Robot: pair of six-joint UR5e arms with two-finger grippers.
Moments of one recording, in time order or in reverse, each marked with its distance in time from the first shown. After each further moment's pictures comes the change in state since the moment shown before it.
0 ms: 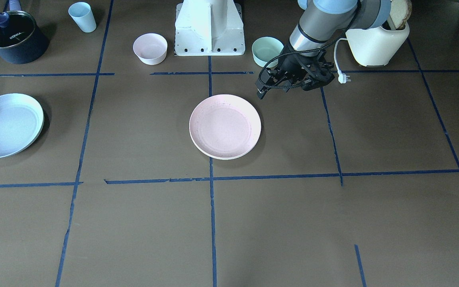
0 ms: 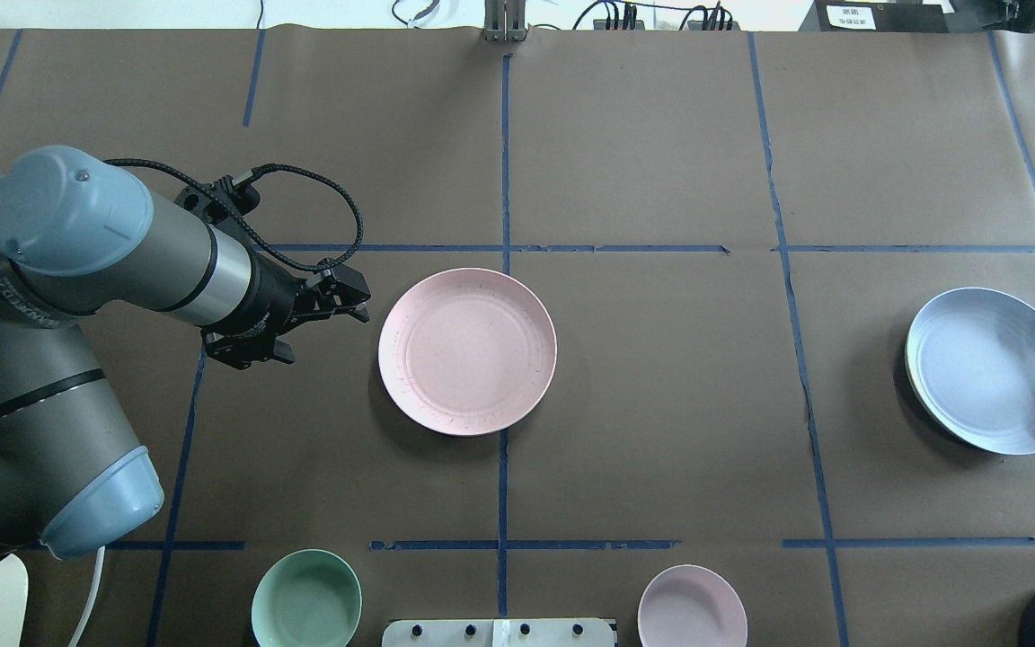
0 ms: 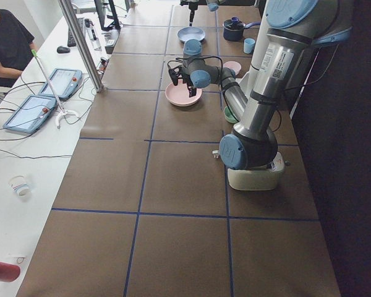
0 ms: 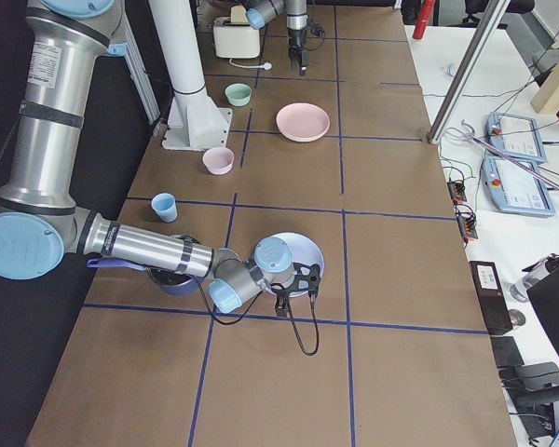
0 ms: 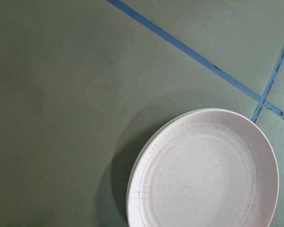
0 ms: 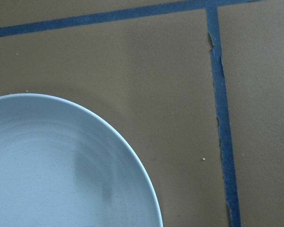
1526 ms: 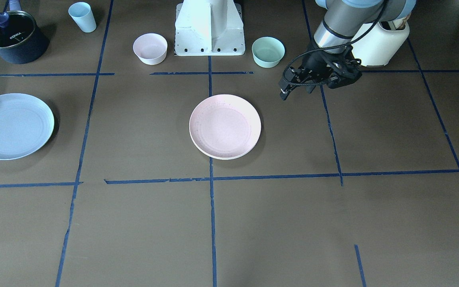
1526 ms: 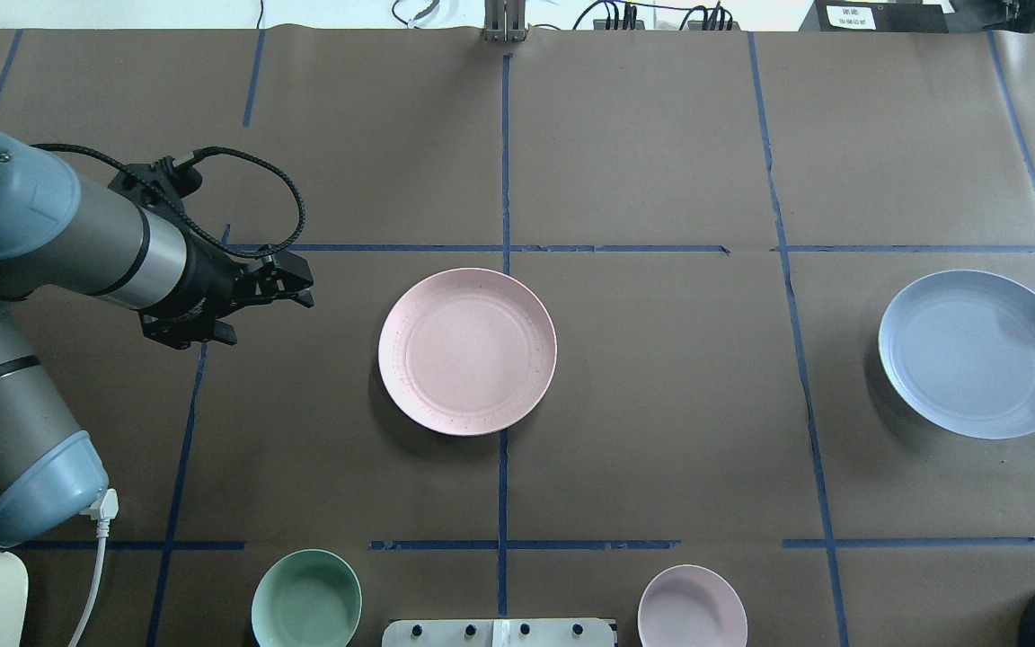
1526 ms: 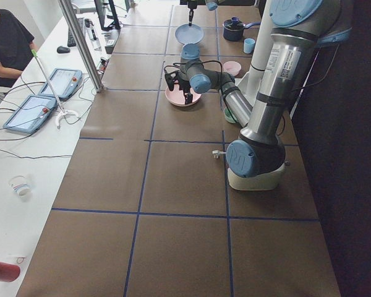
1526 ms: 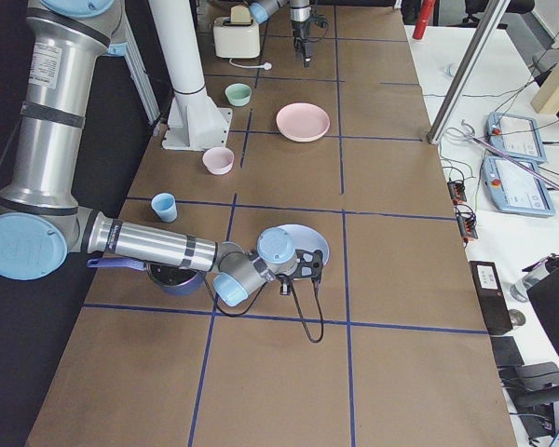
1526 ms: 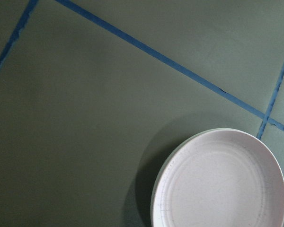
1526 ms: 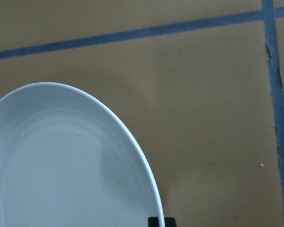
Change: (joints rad) left arm -0.074 0.111 -0.039 0.015 -0.001 0.159; right arm 0.047 0.018 0.075 0.014 0.117 0.030
